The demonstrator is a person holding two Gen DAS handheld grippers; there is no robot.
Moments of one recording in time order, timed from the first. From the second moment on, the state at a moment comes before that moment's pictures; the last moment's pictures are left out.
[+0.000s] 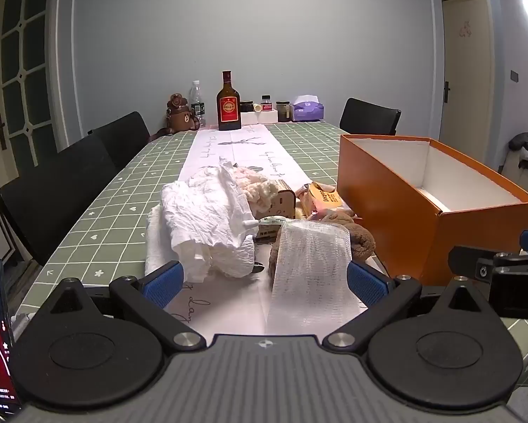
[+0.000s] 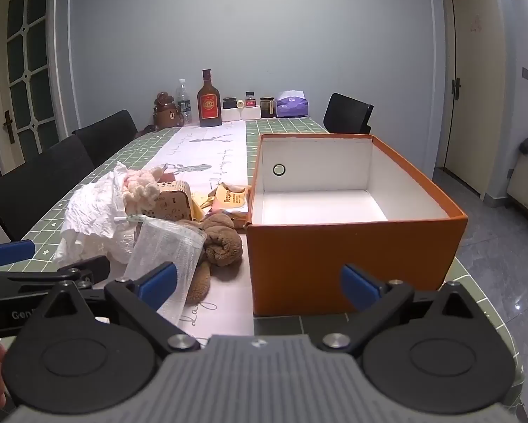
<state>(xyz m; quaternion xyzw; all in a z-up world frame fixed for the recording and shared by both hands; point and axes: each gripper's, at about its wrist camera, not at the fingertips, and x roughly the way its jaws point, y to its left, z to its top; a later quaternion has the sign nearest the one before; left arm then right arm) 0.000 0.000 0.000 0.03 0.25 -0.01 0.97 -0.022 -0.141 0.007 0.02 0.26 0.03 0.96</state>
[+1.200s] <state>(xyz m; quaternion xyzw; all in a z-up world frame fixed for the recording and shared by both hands) -0.001 0.003 0.000 0.03 0.24 -0.01 0.97 -0.020 -0.135 0.004 0.01 0.26 0.02 0.96</state>
